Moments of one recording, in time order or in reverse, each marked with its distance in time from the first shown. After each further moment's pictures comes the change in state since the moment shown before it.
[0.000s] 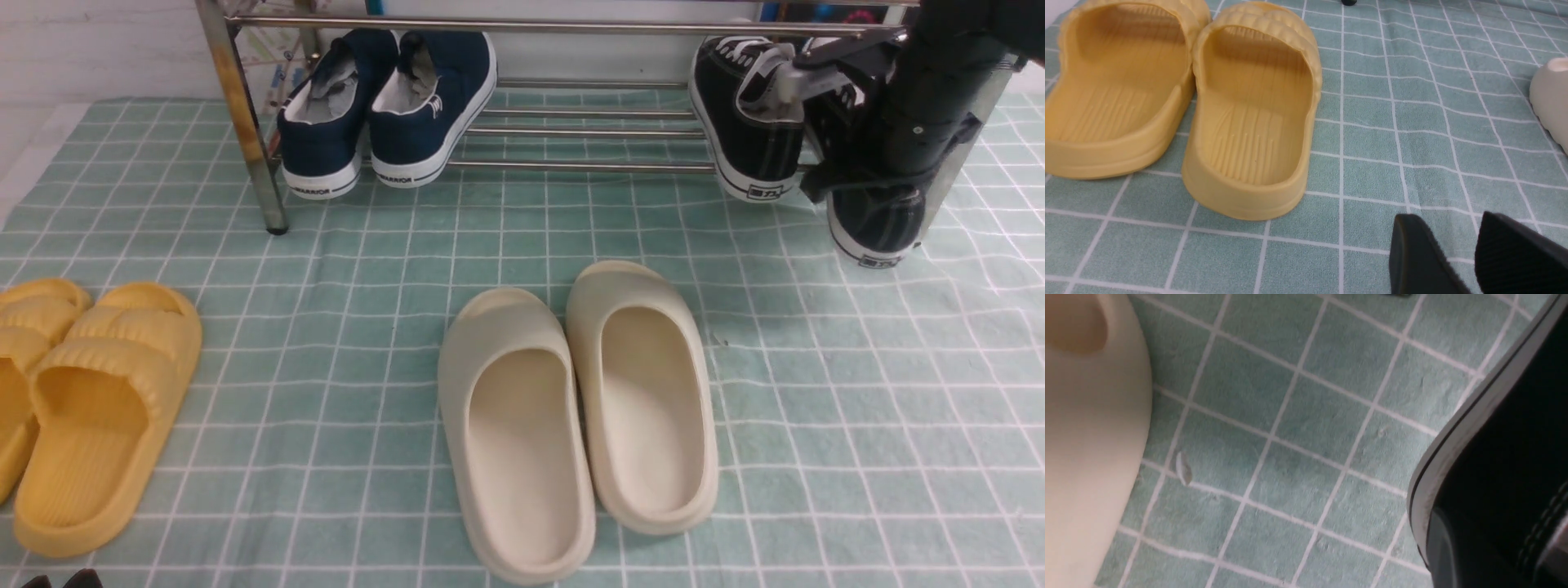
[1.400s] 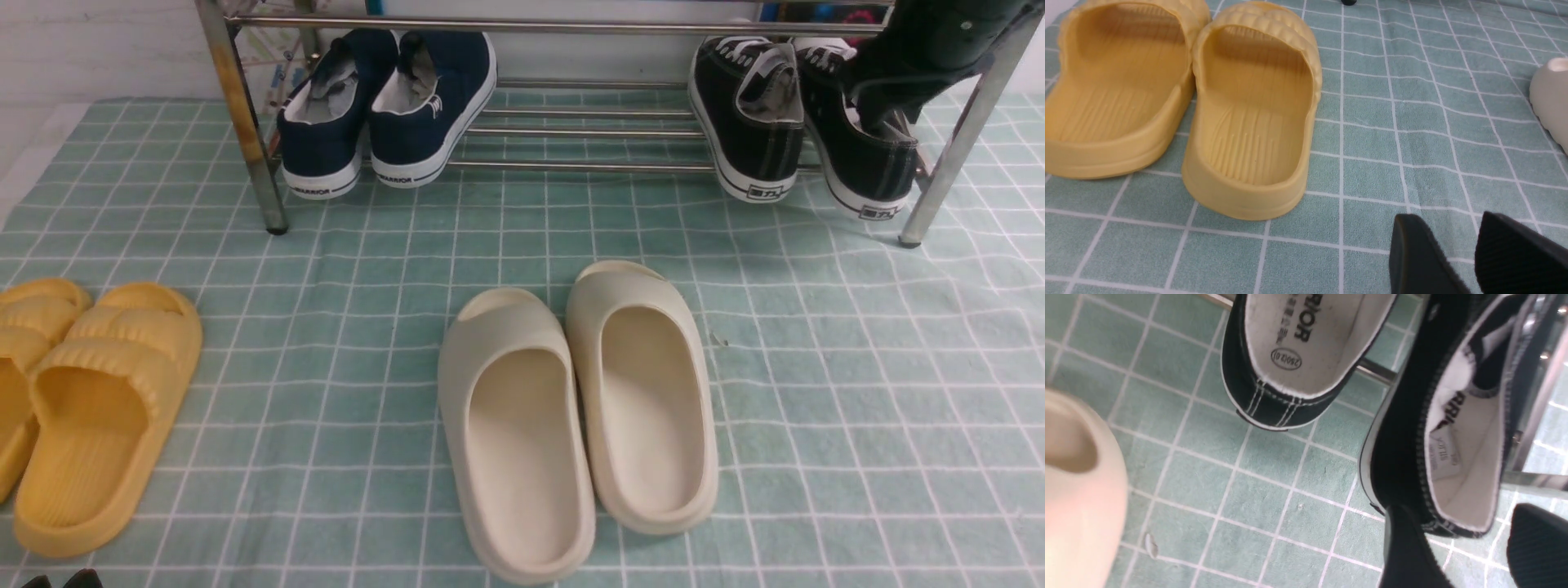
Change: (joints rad) right arm -0.030 -0.056 -0.204 -0.034 0.029 0.040; left arm 0.000 0.000 0.000 0.000 0.000 0.000
